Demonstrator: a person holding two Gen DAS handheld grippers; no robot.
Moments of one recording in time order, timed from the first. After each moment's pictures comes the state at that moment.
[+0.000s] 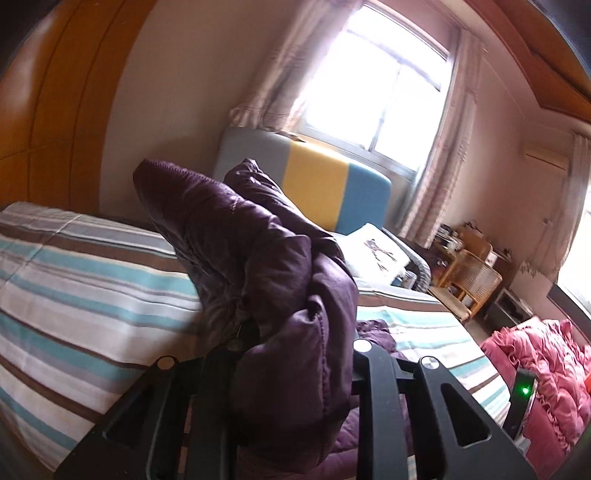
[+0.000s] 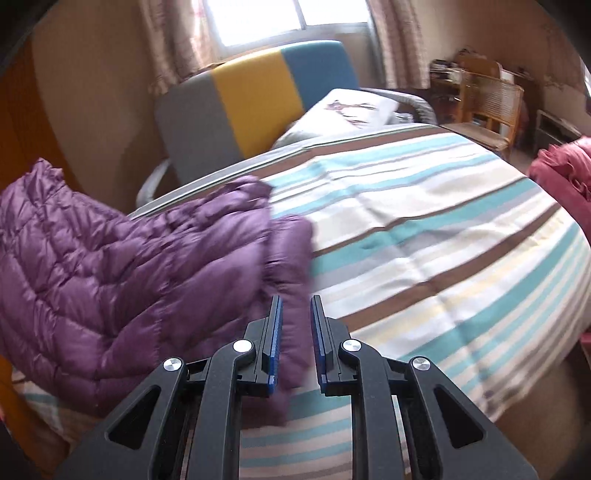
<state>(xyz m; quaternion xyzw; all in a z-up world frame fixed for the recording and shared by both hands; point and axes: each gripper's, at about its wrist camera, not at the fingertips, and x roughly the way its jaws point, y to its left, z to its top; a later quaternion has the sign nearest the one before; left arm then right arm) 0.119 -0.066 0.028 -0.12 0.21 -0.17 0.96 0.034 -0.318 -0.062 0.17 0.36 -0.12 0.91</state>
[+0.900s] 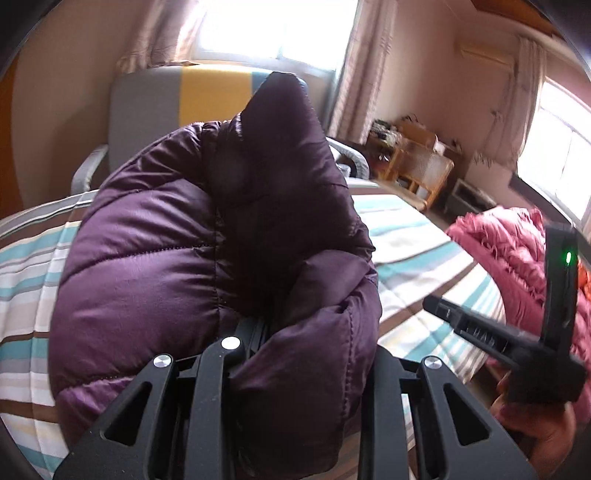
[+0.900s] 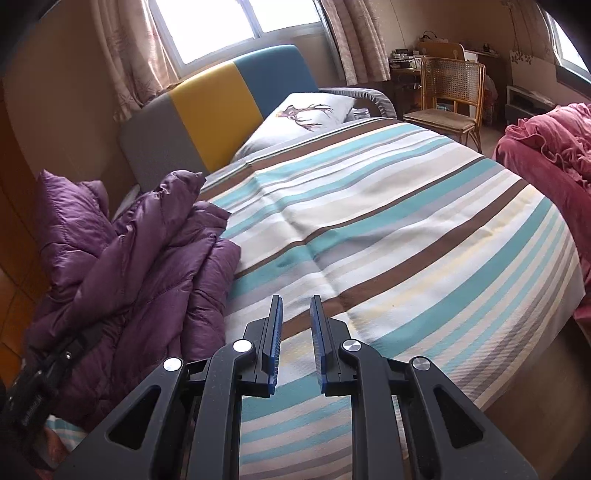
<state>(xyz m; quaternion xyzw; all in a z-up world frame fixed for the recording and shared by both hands) 0.118 -0.223 -0.056 0.02 0.32 -0.30 0.90 0.014 -0.375 -0.062 0.20 0.35 -0.17 0.90</state>
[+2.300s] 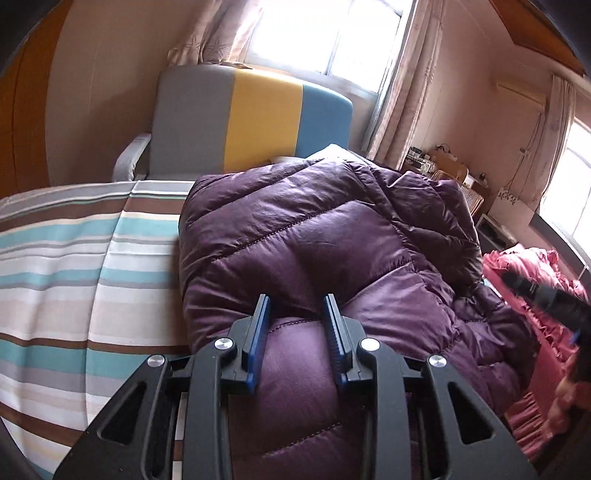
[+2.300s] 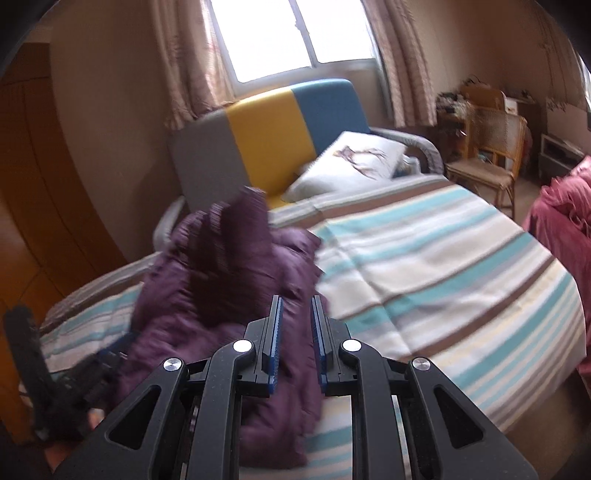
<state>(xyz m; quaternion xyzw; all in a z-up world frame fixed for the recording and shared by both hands) 0.153 -0.131 -0.053 -0.04 0.31 -0.25 0.92 0.038 -0.317 0.012 0.15 0.29 -0.09 0.94</state>
